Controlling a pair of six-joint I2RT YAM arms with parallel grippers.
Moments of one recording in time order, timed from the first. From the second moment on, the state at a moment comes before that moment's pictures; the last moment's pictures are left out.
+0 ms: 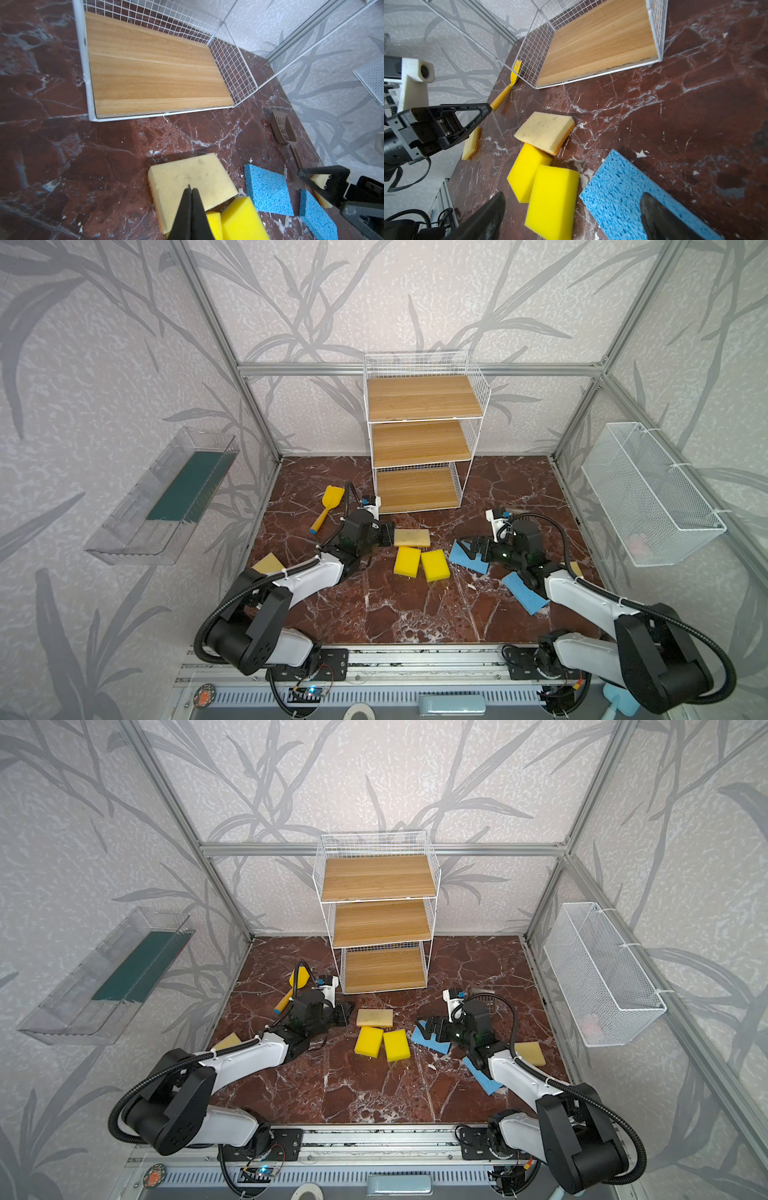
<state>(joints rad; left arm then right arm) -0.49 1.41 0.64 0.27 0.11 -0.55 0.29 1.21 0.43 0.25 -0.48 0.48</state>
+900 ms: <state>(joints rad) -0.43 1.73 0.82 0.05 0.37 -0.76 0.30 1.27 0.46 0.23 -0.52 0.50</state>
